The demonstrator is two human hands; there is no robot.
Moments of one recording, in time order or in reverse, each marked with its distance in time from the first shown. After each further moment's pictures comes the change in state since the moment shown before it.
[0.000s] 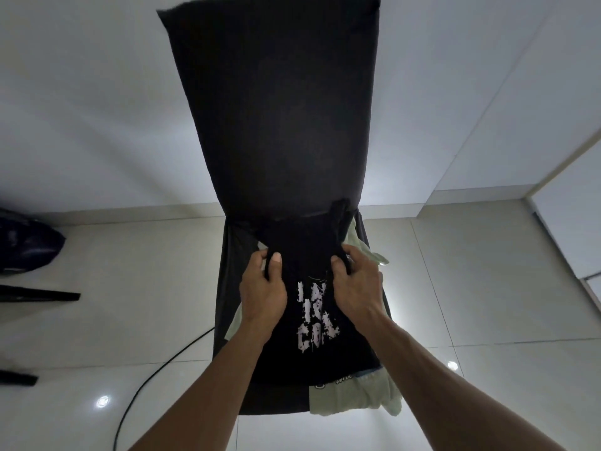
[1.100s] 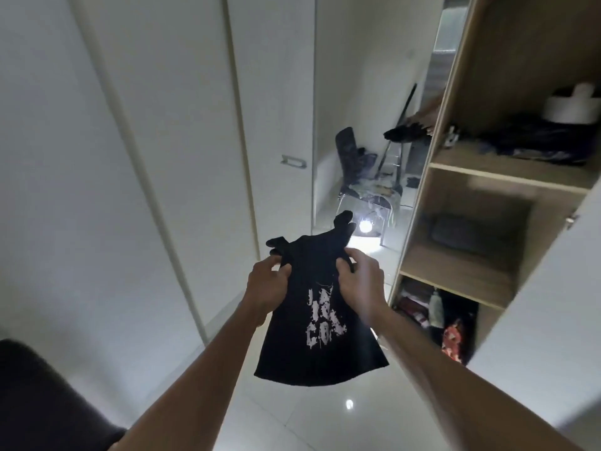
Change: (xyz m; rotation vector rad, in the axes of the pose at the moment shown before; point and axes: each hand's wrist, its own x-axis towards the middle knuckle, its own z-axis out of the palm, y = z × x) left_hand -0.320 0.508 0.182 0.041 -1.091 0.519; right_hand -0.203 -0.199 -0.563 0.028 0.975 0.073
